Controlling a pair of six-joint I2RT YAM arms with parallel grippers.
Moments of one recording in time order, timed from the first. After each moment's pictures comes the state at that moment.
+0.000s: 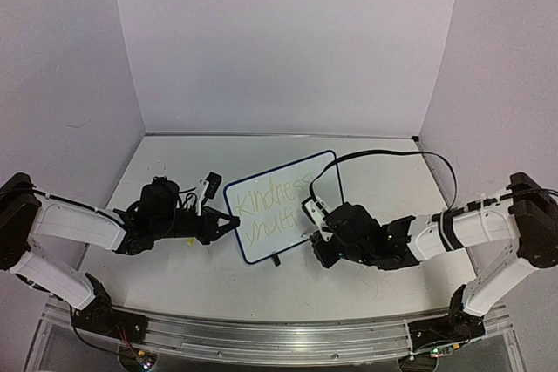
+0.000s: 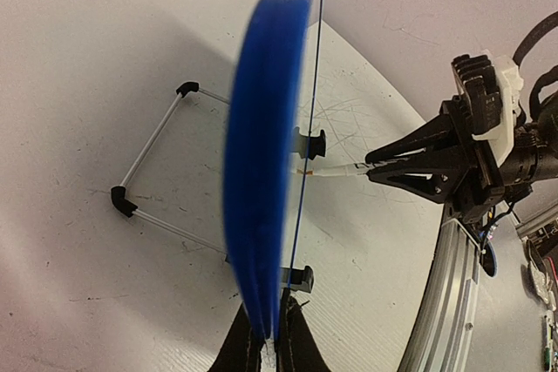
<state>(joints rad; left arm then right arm) -0.75 1.37 0.47 0.51 0.37 -0.38 1.08 1.54 0.73 0.08 0.36 0.17</state>
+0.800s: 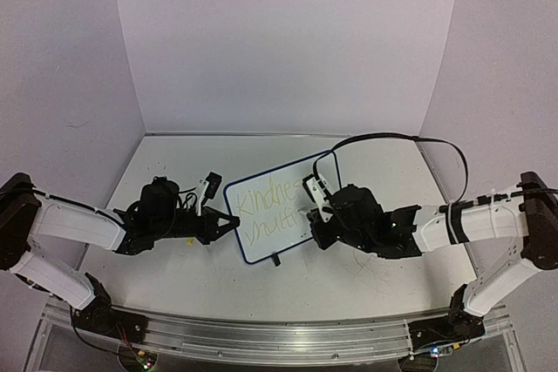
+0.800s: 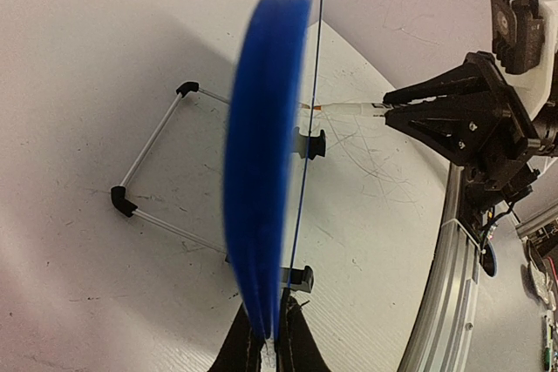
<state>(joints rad) -0.75 1.37 0.47 0.51 0.37 -0.38 1.06 1.50 0.80 0.12 0.41 0.13</state>
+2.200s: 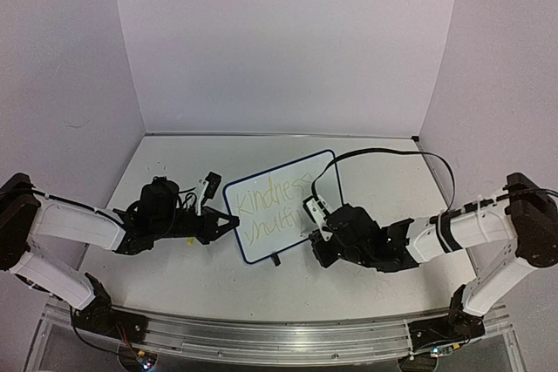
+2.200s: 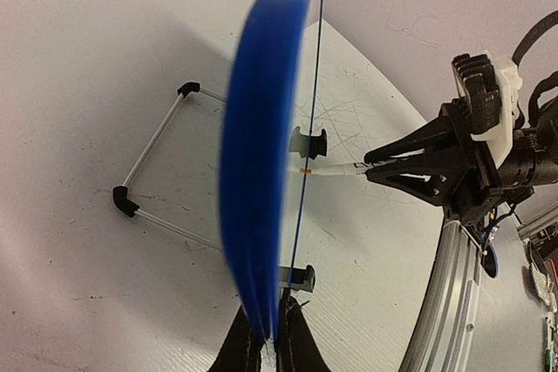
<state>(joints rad) -0.75 1.37 0.47 0.51 0.37 -0.38 1.08 1.55 0.70 0.15 0.37 0.20</state>
